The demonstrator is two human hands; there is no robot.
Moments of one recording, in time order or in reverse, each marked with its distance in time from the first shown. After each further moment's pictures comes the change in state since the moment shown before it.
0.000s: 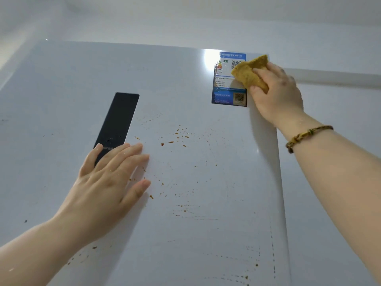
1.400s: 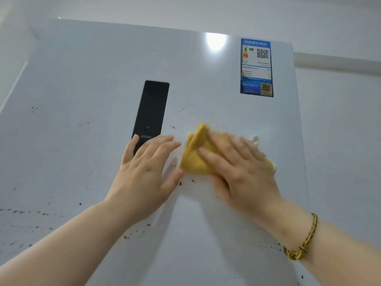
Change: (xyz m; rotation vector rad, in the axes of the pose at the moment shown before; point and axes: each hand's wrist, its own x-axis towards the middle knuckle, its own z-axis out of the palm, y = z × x) left_hand -0.003 -0.013 -0.006 -0.237 0.061 0.042; right_hand -0.142 -0.090 0.037 -0.121 -0.030 -0.513
